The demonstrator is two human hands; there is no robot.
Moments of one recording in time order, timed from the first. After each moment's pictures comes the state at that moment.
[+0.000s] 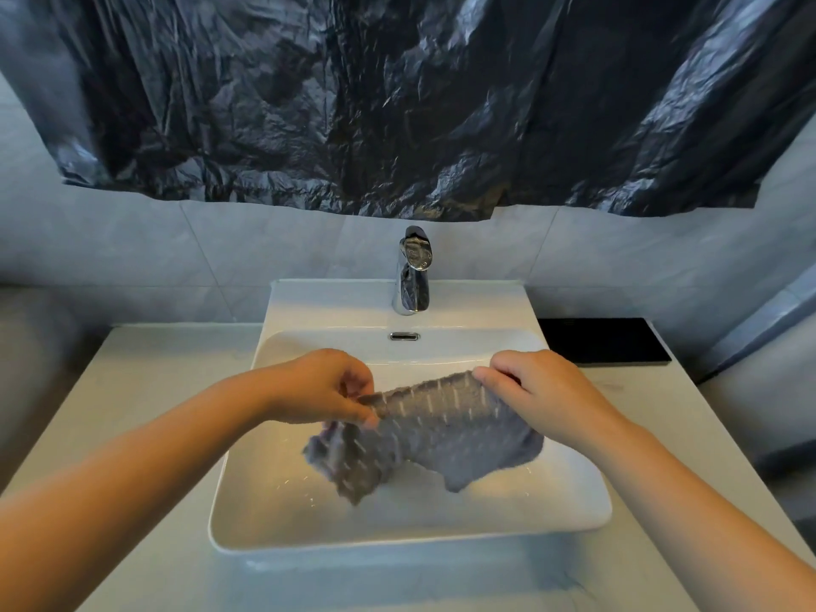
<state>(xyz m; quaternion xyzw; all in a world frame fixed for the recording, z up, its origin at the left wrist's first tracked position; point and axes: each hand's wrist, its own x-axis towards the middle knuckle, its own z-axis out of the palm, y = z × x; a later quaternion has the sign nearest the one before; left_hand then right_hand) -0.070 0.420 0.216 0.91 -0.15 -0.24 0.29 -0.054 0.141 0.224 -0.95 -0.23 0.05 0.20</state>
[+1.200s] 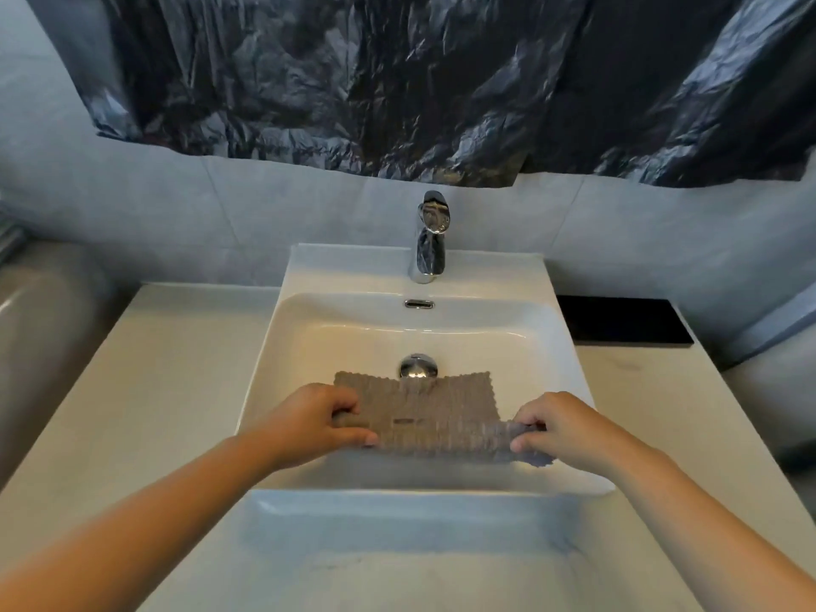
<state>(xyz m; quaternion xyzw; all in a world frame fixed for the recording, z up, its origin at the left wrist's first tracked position) -0.136 0.427 0.130 0.94 -0.04 -0.13 0.32 -0.066 0.091 0.138 -0.91 -0.20 0.28 0.23</state>
